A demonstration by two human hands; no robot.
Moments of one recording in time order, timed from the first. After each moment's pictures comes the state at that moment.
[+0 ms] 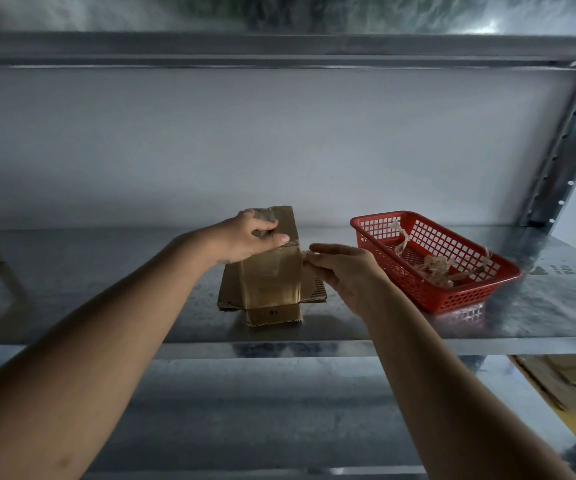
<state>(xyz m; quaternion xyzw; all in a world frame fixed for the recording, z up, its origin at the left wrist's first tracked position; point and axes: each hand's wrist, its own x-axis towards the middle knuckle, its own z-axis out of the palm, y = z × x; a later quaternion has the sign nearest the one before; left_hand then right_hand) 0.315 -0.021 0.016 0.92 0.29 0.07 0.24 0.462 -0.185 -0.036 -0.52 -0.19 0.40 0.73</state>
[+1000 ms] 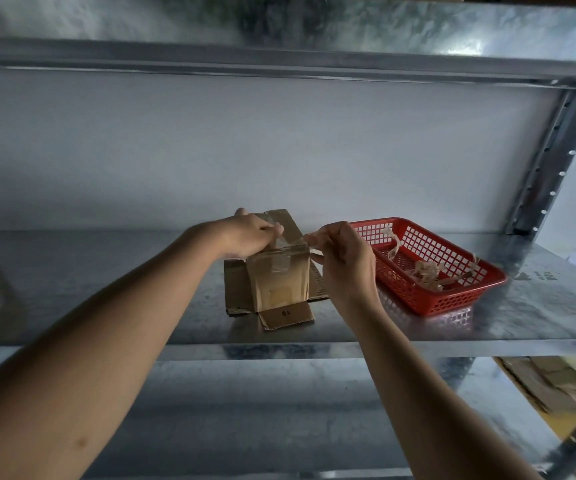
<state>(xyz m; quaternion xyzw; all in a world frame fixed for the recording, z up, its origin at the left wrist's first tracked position) 0.325 -0.030 0.032 0.92 0.34 0.03 0.18 0.441 -0.192 -0.036 -0.64 -0.41 -0.02 0.65</state>
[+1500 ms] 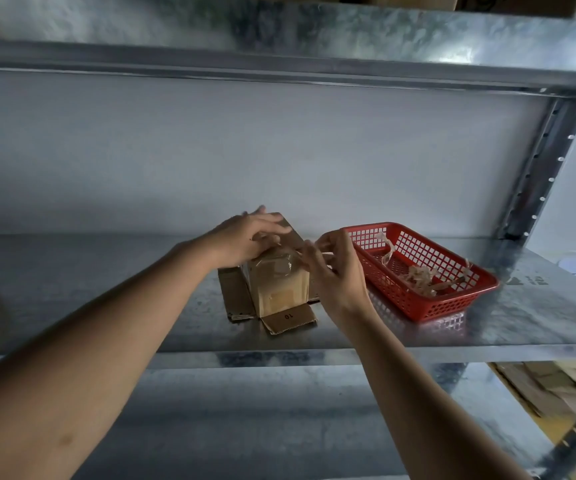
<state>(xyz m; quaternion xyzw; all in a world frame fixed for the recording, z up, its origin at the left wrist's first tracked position) 0.329 -0.020 0.019 0.95 0.17 0.14 0.21 0.438 -0.197 -0.040 -0.61 -0.43 0.03 0.66</state>
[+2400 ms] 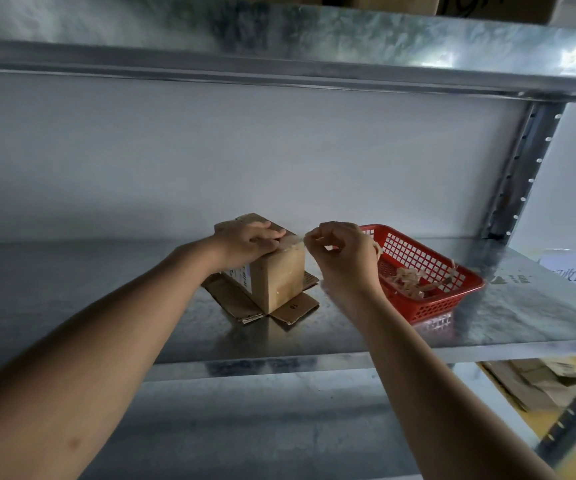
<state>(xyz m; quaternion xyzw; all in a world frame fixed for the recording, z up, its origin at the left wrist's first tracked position) 0.359 -0.006 0.009 0.95 0.21 0.10 0.20 0.472 -0.203 -0.013 -0.71 -0.41 -0.07 0.57</state>
